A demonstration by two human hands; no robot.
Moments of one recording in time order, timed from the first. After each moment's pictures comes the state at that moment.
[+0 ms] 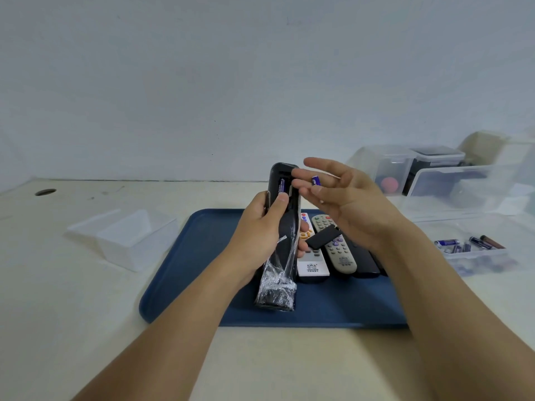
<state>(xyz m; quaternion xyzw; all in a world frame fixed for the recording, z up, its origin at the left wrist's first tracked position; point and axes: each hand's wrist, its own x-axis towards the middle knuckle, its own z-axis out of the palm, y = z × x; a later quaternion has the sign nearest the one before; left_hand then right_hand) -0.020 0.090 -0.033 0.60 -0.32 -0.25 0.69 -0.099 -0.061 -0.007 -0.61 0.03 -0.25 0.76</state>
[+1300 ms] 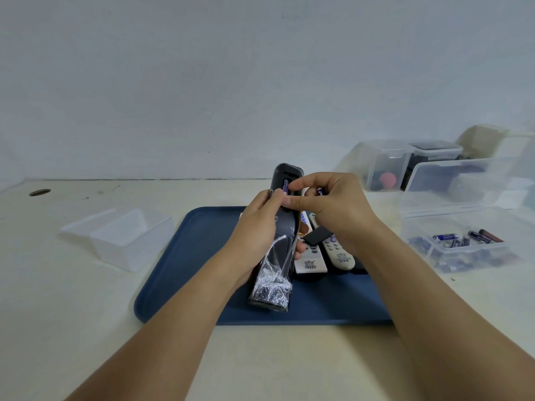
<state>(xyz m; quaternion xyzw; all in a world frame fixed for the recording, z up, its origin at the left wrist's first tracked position) -0.023 0.087 -0.029 0.60 -0.27 -0.29 0.69 -0.091 -0.039 -0.016 -0.73 0.13 -0.34 0.57</state>
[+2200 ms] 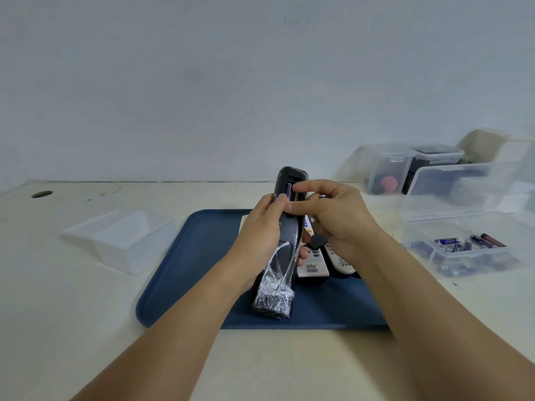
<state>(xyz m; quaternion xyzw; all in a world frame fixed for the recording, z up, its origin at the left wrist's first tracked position) -0.025 0.084 -0.033 0.59 -0.27 -0.30 0.70 -0.095 -0.028 -0.012 -0.63 0.17 -0.29 0.70</state>
